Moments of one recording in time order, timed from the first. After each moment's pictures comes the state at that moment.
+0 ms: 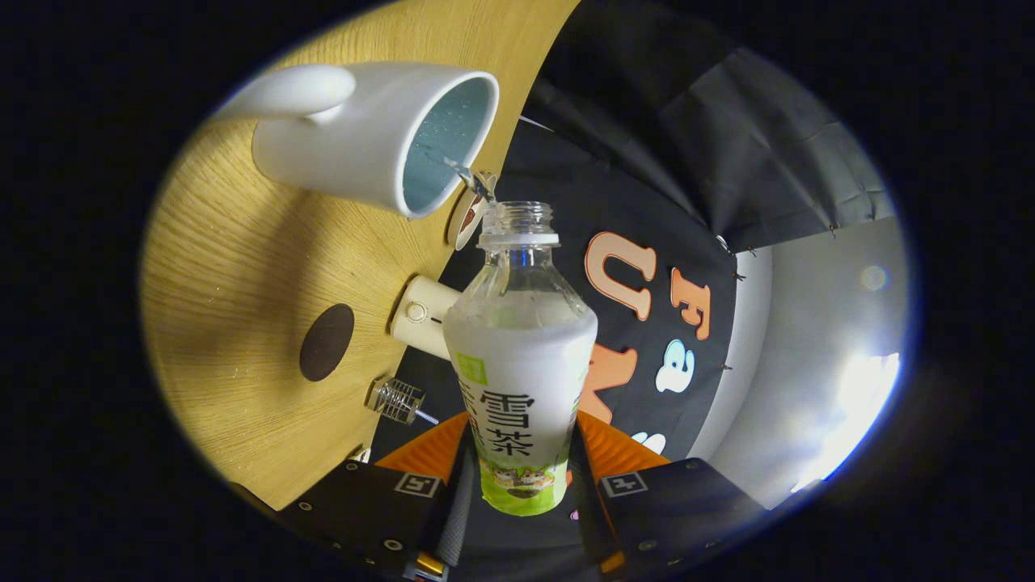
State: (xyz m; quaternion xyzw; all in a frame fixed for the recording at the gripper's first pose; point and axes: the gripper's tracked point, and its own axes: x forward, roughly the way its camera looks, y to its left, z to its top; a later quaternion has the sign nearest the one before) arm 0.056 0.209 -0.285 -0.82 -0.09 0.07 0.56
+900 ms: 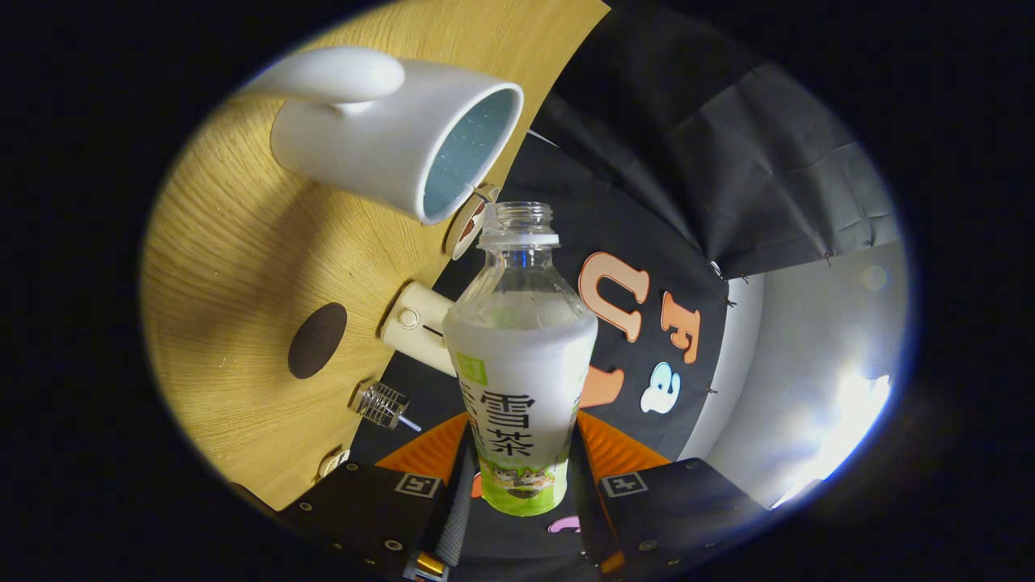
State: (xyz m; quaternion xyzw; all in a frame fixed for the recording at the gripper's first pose) arm 0.058 0.221 -0.285 -0.84 -0.13 0.08 0.52
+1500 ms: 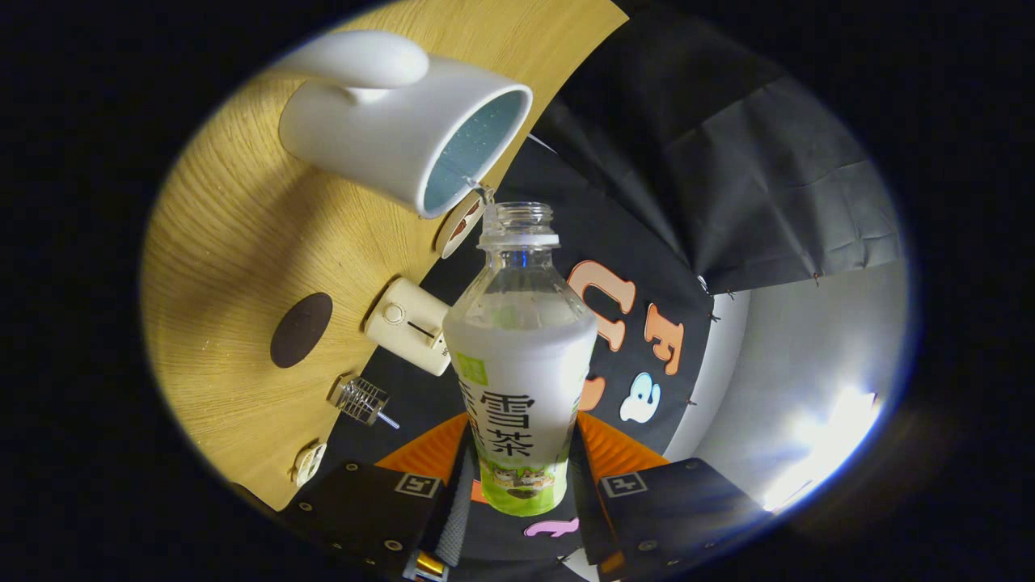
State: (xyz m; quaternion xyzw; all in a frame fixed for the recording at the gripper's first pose) arm 0.053 0.230 -0.276 -0.85 -0.16 0.06 0.50
